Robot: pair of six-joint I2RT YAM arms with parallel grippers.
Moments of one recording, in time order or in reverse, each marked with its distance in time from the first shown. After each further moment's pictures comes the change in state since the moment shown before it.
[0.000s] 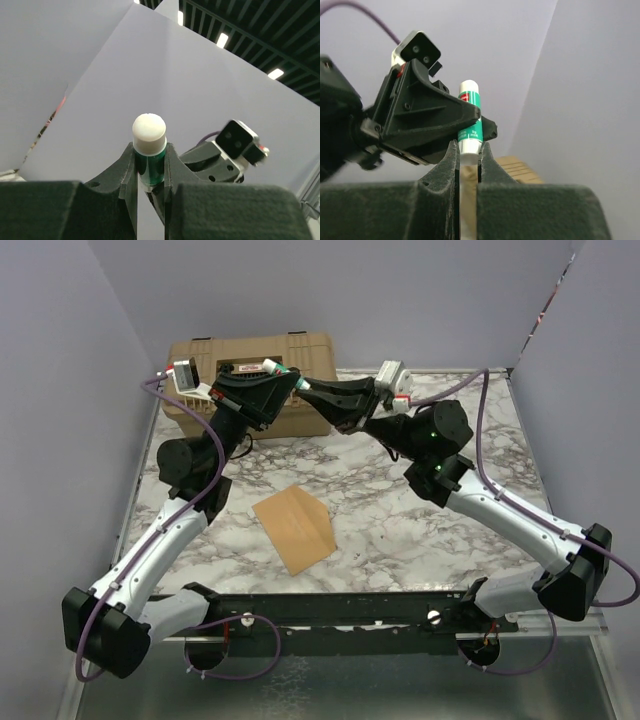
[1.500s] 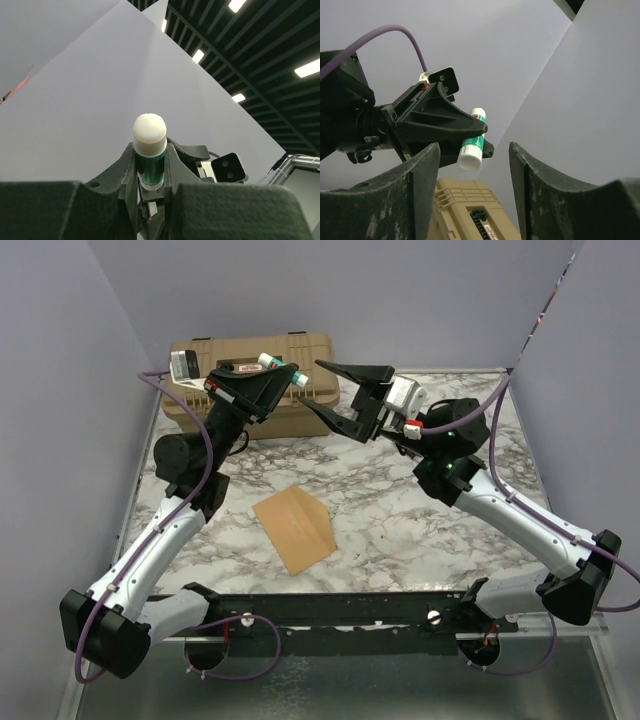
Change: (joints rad) left arm 0.000 -0.009 0.036 -0.042 -0.011 -0.212; right arm 0.000 -0.050 0.016 0.033 -0.103 -0.096
